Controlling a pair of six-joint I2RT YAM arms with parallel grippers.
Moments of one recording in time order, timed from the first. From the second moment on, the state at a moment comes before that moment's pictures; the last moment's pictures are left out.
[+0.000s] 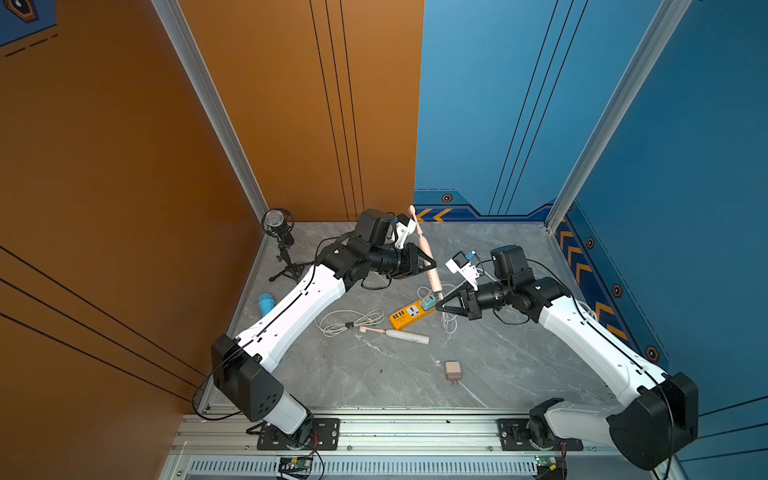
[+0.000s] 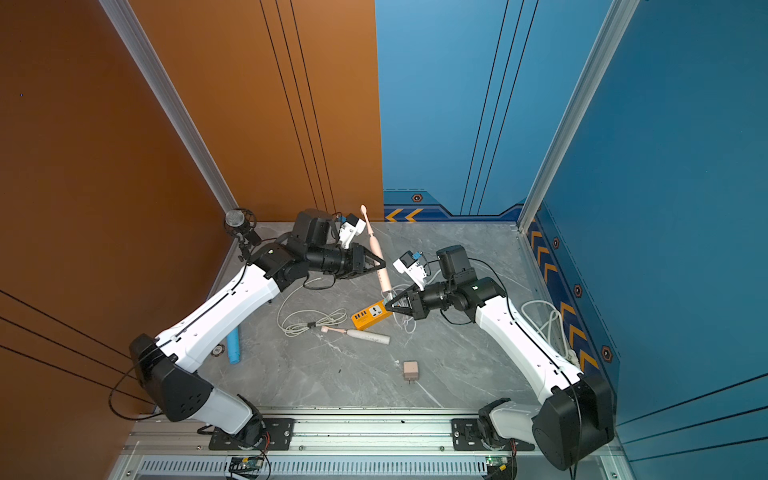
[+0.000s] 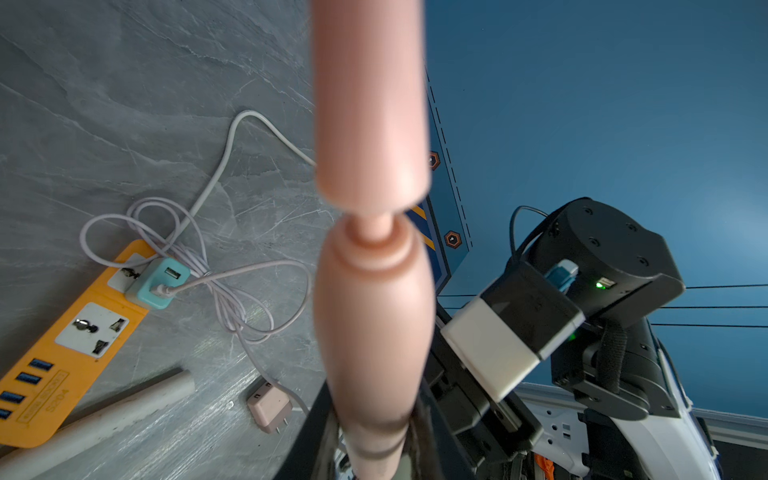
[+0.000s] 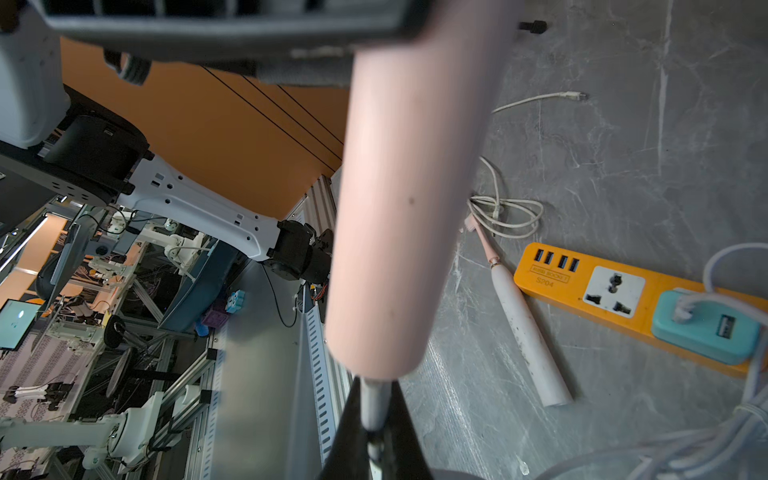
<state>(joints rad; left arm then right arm) -0.60 1.55 1.58 -0.62 0.60 -0.74 0.41 1.29 1.09 -0.61 -1.01 0.04</state>
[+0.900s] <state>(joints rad) -0.60 1.56 1.59 -0.60 0.60 -0.76 0.40 1.27 1.06 -0.47 -1.04 0.17</state>
